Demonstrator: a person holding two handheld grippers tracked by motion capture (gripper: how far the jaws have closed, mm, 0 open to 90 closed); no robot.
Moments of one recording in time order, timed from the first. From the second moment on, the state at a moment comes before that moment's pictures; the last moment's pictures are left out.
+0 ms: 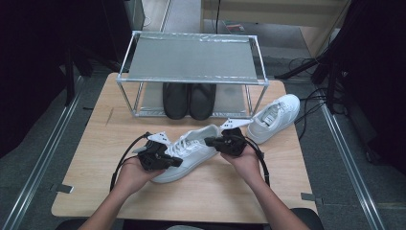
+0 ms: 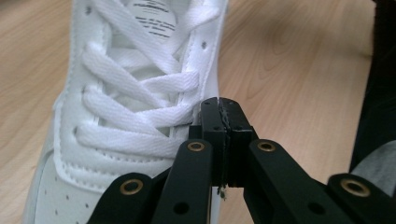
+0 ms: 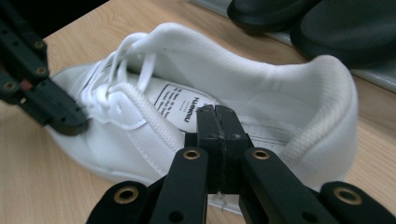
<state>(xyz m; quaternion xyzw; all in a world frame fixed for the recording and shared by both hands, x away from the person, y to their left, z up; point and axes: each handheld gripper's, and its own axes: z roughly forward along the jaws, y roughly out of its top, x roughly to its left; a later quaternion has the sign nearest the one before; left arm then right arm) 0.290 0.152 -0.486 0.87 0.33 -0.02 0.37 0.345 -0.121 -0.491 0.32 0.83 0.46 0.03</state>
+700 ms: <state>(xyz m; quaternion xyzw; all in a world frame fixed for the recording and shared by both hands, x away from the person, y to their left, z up) 0.314 0.166 -0.488 0.86 0.34 -0.03 0.38 0.324 -0.122 -0.492 0.30 0.84 0.45 0.02</state>
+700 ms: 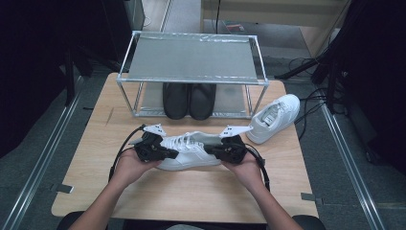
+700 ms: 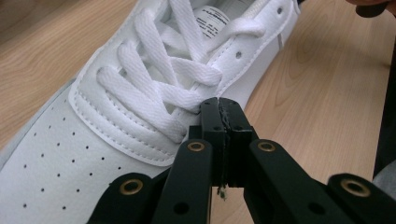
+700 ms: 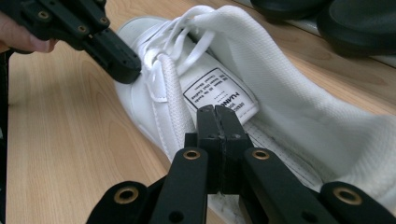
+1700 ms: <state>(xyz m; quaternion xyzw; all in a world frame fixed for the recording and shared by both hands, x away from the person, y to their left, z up) 0.336 0.163 -0.488 0.87 0.32 -0.02 0.38 0.284 -0.117 -0.486 0.30 0.85 0.43 0.01</state>
